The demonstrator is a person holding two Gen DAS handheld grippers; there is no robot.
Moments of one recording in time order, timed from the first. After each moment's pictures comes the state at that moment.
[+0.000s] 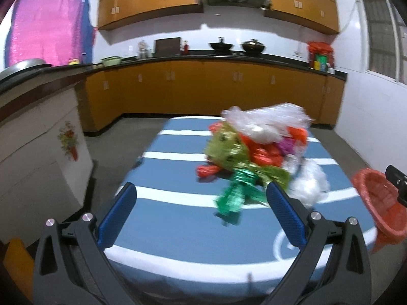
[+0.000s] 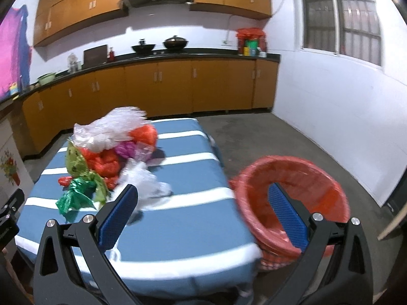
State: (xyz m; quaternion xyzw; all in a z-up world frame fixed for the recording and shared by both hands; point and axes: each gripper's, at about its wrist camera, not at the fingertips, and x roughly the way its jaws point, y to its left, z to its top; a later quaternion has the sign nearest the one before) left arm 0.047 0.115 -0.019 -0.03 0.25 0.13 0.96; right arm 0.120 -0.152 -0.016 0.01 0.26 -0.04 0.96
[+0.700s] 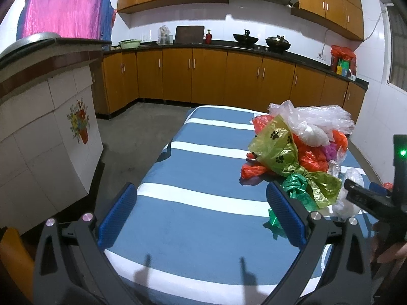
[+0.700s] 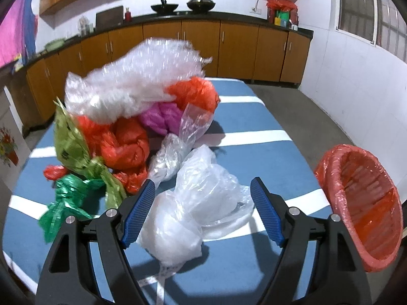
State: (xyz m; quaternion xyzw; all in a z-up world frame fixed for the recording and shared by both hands) left arm 0.080 0.181 -0.049 -0.07 0.28 0.16 0.95; right arm 0.233 -0.070 -0.095 -0.02 0.36 -0.01 0.93
